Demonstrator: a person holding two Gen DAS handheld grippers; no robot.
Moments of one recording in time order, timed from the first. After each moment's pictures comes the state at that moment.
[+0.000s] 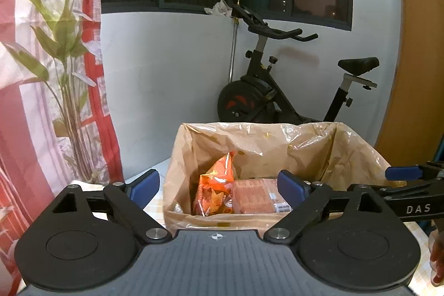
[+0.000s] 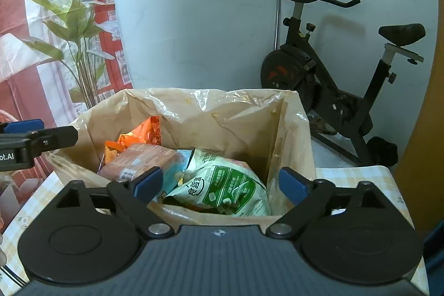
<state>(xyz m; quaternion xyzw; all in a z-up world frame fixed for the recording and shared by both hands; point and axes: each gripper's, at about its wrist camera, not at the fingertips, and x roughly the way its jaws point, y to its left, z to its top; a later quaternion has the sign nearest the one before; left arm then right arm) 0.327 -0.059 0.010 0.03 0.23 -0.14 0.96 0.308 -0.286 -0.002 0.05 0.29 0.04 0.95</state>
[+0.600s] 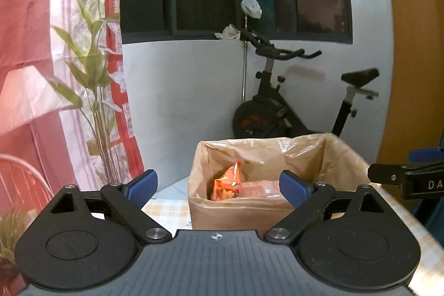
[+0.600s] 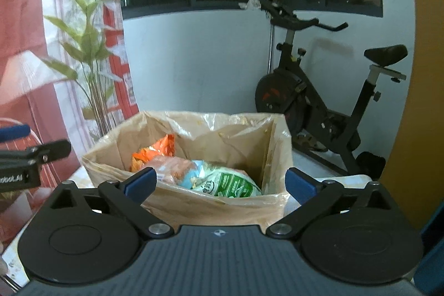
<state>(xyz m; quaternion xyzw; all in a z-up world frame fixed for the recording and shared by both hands) 0.242 -0.048 0.052 0.05 0.18 -0.10 0.98 0.230 -0.277 0.045 0.05 0.24 0.02 0.97</state>
